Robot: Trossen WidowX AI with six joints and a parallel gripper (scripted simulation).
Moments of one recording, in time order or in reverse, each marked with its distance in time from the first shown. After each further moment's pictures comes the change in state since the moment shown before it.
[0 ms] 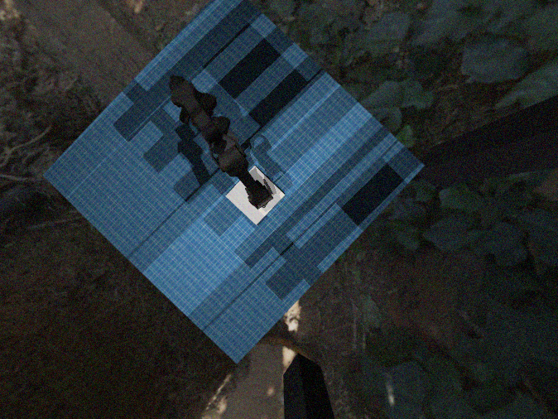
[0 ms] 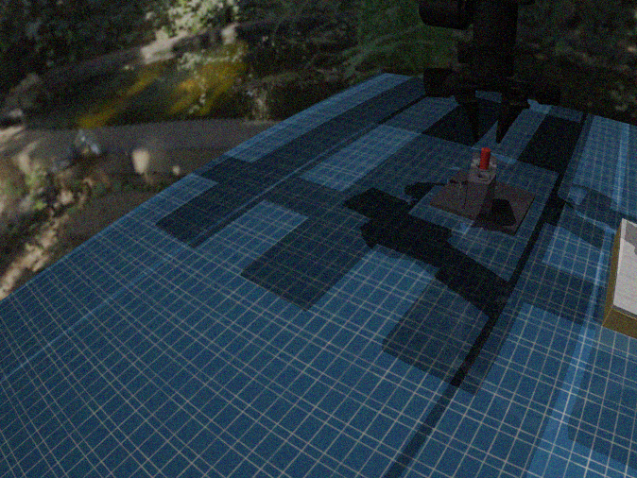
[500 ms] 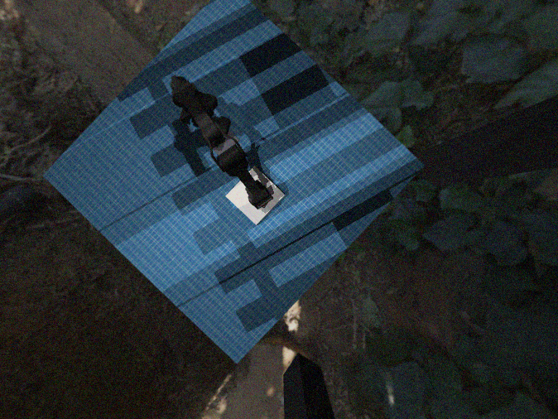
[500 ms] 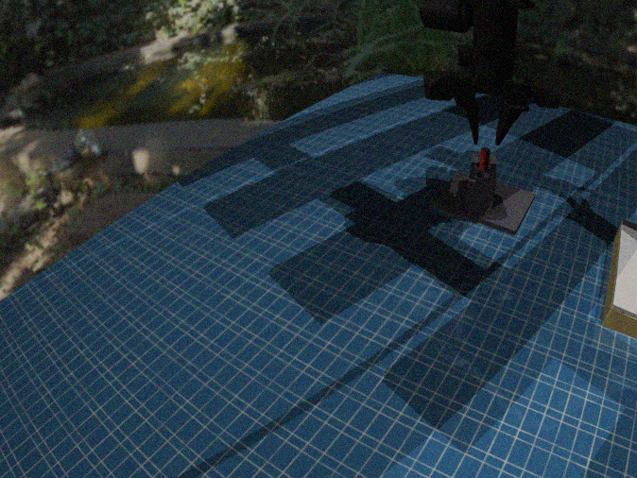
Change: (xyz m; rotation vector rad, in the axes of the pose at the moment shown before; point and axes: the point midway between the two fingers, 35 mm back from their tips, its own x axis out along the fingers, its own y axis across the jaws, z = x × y) arm 0.005 -0.001 0.002 0.006 0.000 0.001
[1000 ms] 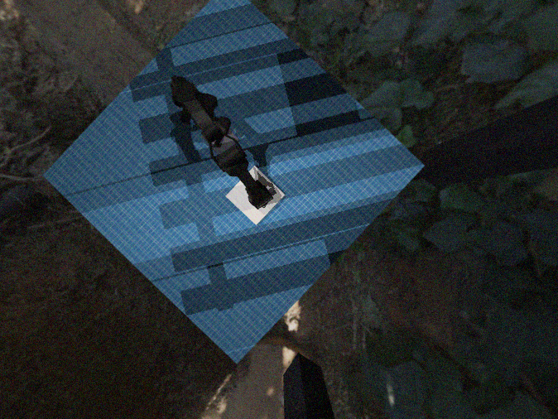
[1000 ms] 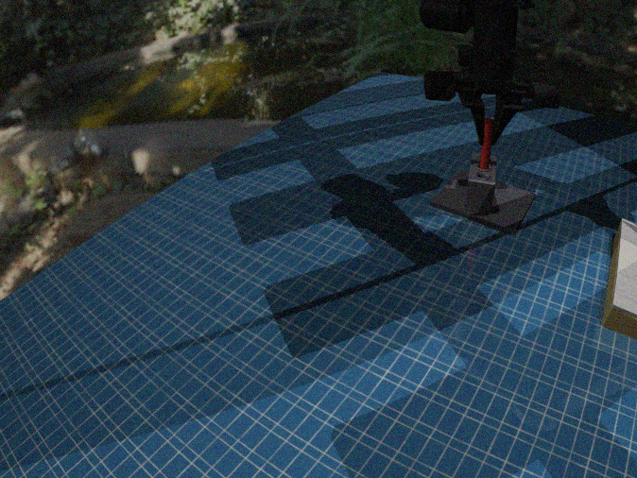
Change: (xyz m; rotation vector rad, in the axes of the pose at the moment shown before) arm 0.000 0.000 0.000 0.000 0.000 -0.001
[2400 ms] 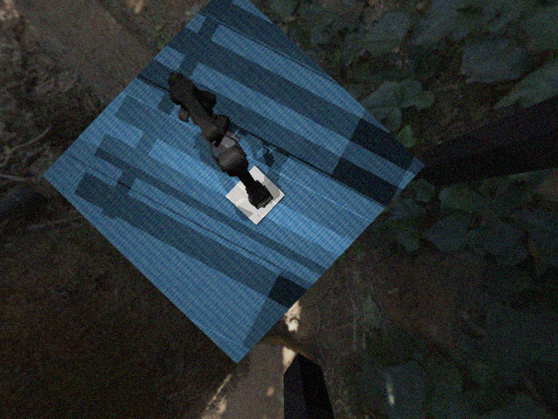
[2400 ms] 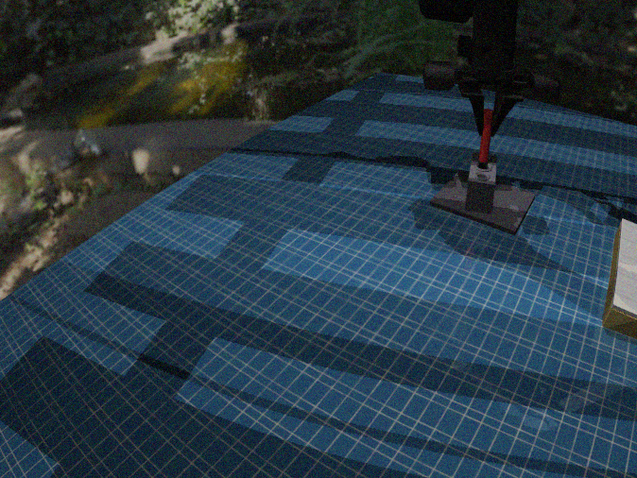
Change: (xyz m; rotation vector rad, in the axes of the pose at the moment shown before) arm -0.014 0.002 0.001 0.003 -0.005 0.007
